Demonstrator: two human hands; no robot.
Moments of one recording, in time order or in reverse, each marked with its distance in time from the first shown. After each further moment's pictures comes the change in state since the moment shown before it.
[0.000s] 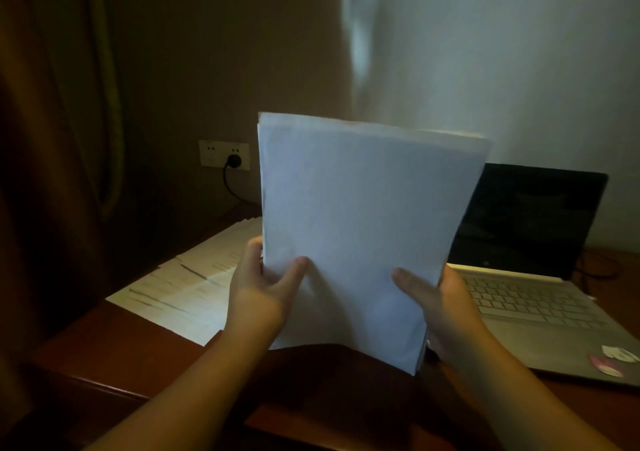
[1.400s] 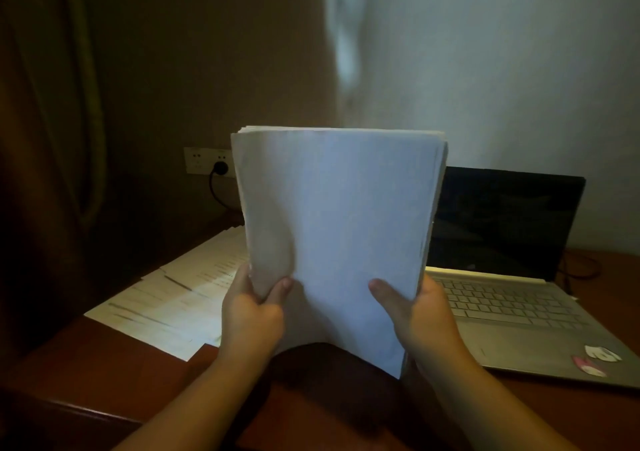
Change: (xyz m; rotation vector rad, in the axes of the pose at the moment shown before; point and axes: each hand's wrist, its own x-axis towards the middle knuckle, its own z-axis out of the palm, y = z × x) left_hand -0.007 -0.012 0.016 -0.098 0.045 -0.089; right_hand -0.006 0.005 0.011 -0.151 0.091 -0.036
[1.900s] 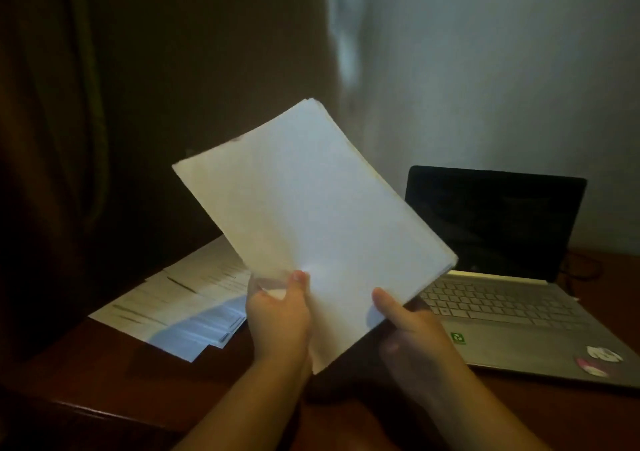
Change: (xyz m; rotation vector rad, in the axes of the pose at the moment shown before) left_hand -0.013 0.012 0.034 -0.296 0.197 -0.212; right_hand -0.018 -0.005 0.013 0.568 -0.079 0.339
